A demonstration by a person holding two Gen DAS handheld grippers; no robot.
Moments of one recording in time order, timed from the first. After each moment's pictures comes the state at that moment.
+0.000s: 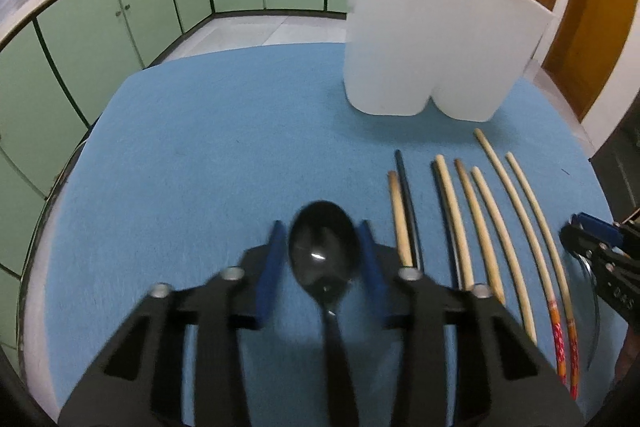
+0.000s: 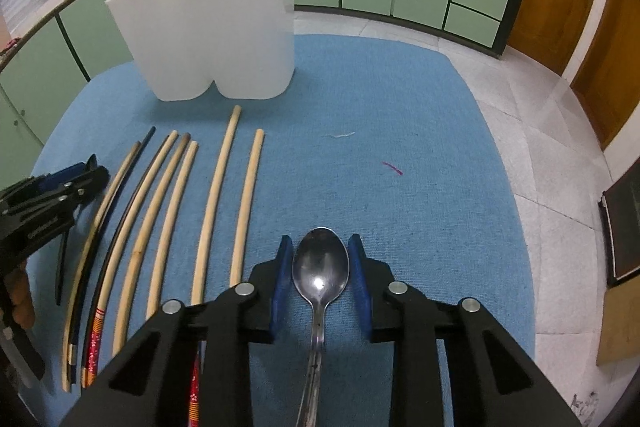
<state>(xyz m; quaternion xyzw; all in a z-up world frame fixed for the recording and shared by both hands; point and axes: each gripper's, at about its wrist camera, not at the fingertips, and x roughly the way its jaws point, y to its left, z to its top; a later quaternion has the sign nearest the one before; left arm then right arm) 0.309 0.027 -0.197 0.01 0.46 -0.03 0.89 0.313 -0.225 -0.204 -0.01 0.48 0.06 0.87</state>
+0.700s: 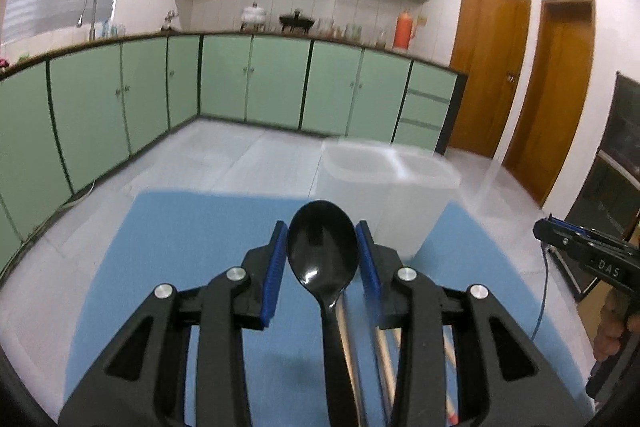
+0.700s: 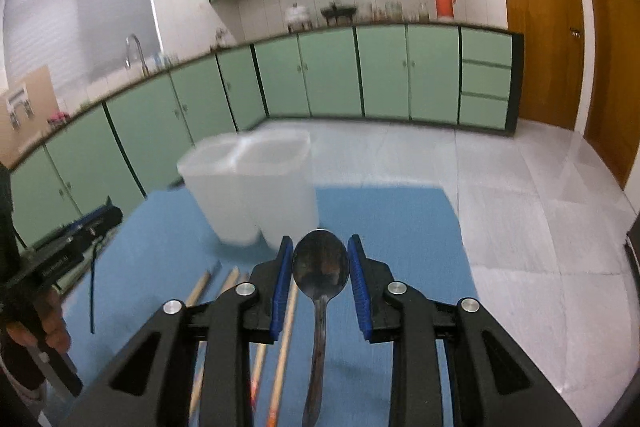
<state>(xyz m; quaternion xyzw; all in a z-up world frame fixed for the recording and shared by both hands) 0.269 0.029 -0.096 -0.05 0.24 -0.08 0.96 0.284 -0.258 -0.091 0.06 0.28 0.11 0.95</state>
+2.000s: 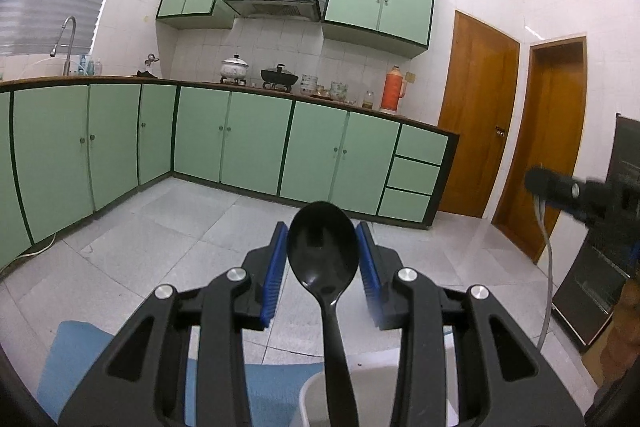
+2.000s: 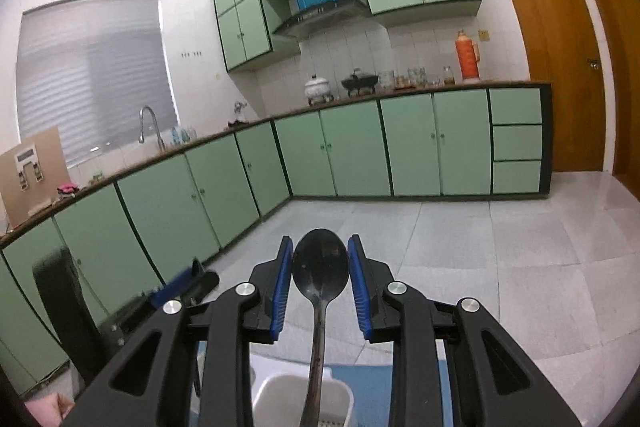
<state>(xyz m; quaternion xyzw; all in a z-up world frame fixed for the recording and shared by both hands) 0.446 -0.004 -0.072 -0.08 0.14 -0.11 0.98 0.453 -0.229 -0.017 0.09 0.16 0.14 0.97</state>
